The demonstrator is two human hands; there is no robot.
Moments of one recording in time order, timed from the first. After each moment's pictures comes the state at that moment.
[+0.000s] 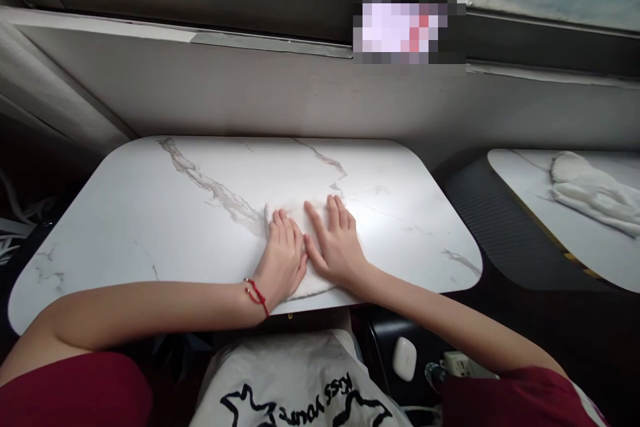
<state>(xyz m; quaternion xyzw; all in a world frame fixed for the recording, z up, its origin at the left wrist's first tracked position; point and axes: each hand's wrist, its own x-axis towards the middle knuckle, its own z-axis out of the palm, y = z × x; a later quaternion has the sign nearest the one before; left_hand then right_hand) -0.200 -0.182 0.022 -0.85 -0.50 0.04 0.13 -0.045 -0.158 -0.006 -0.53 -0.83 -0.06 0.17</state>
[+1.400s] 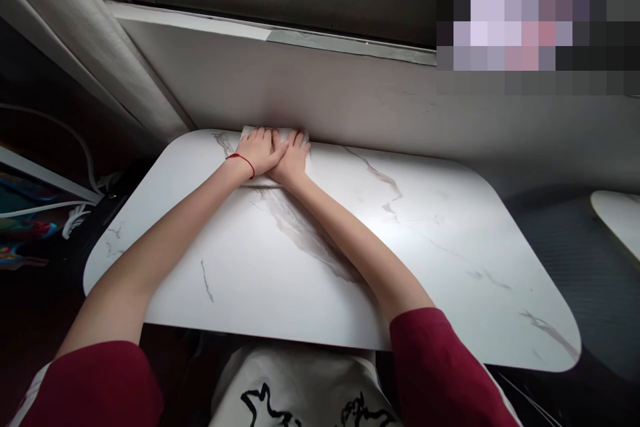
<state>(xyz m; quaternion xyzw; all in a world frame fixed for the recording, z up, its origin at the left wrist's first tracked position) -0.357 0.032 0.040 -0.74 -0.67 -0.08 -0.02 -0.259 0.036 0.013 -0.57 -0.81 0.01 0.12</state>
